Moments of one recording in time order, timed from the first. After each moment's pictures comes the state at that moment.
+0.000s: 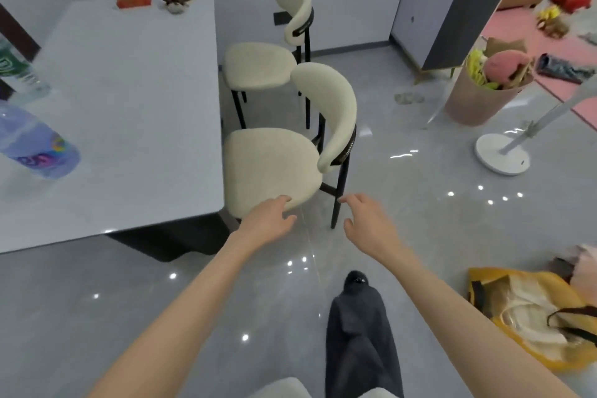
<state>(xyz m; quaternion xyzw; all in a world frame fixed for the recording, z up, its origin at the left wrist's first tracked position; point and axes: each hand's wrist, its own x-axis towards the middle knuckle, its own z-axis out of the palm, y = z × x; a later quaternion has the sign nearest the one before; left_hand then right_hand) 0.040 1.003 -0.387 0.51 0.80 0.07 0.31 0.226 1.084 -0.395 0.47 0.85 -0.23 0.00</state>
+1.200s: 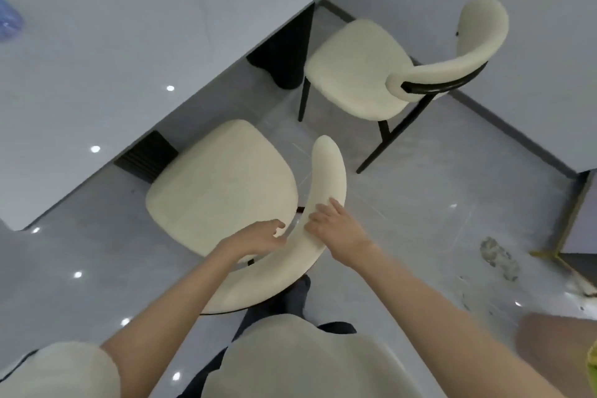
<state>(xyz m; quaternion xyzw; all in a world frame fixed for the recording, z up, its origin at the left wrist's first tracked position) -0.046 1.478 -0.495 0.08 0.82 0.21 0.52 -0.013 1.660 -0.454 -0.24 0.92 0.08 0.30</state>
